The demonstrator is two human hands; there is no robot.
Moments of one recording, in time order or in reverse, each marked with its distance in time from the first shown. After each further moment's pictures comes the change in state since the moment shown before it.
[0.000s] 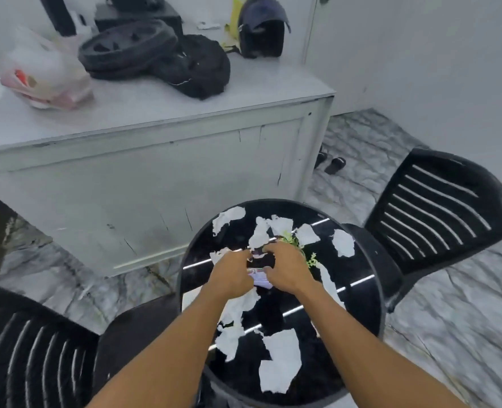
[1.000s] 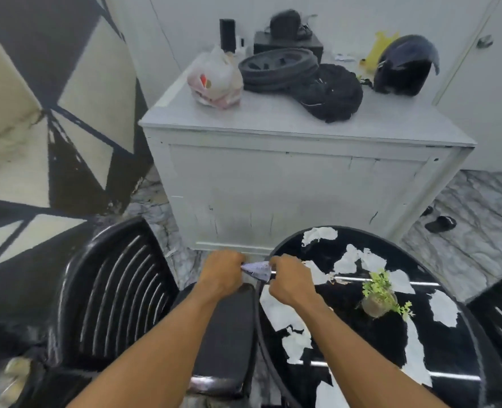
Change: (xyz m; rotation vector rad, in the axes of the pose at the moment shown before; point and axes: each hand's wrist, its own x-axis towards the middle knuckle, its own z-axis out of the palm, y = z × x) left_hand -0.117 -0.139 -0.081 0.302 0.267 -0.252; right_hand -0.011 -0.149 0.087 -0.291 -0.120 -0.362
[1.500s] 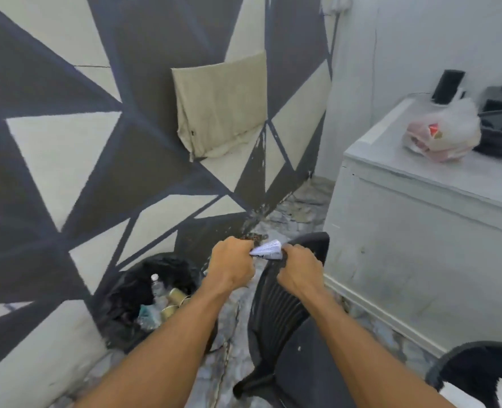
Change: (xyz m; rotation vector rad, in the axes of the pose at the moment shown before) left_hand -0.231 -0.290 -0.109 0.068 0.442 -0.606; right_hand 0.005 -0.381 0.082 0.021 -0.013 -0.530
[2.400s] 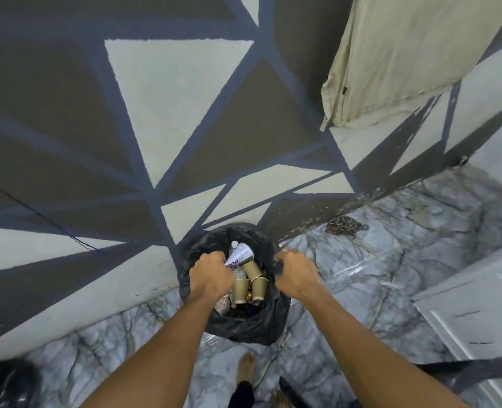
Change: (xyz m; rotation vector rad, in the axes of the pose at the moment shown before) left_hand 0.020 -0.313 0.064 -0.125 -0.203 -0.992; right_hand 0.204 -0.215 0.210 -0.059 -0.600 -0.359
